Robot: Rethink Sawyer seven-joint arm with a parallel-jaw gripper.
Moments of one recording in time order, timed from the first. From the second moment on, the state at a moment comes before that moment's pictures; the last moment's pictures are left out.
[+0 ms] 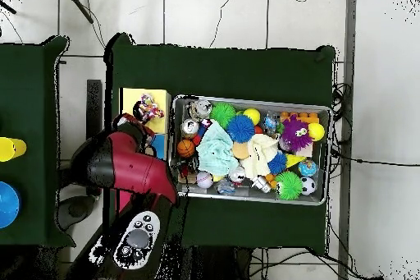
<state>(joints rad) 0.37 -0.46 -0.33 1.64 0.54 0.05 2.13</state>
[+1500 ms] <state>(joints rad) 0.29 -0.40 -0.24 1.61 0.48 -0.12 2.13</state>
